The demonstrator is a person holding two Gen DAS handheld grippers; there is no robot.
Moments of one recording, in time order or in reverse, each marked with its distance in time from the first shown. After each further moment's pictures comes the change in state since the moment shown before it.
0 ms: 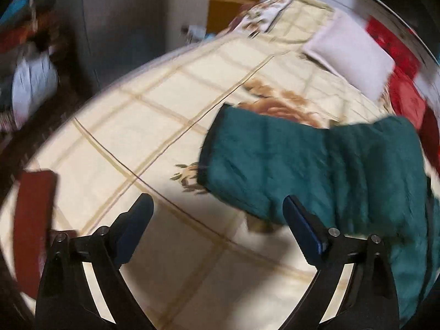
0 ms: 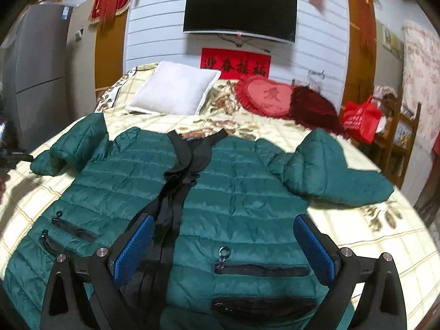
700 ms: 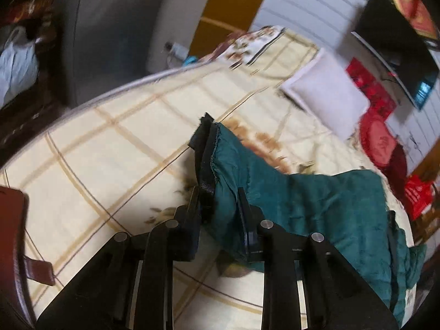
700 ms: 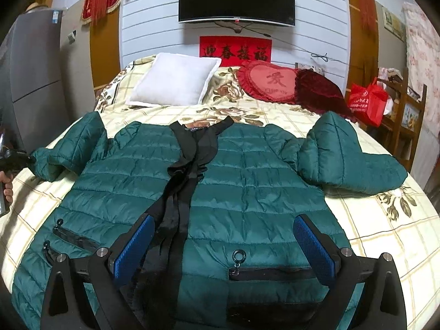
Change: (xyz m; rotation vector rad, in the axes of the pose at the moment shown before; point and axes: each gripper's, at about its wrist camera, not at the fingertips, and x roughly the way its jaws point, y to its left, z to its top) left arm -0.024 0.012 0.027 -0.062 -0.155 -0.224; right arm 0.023 0.004 0.005 0.053 0.053 0.027
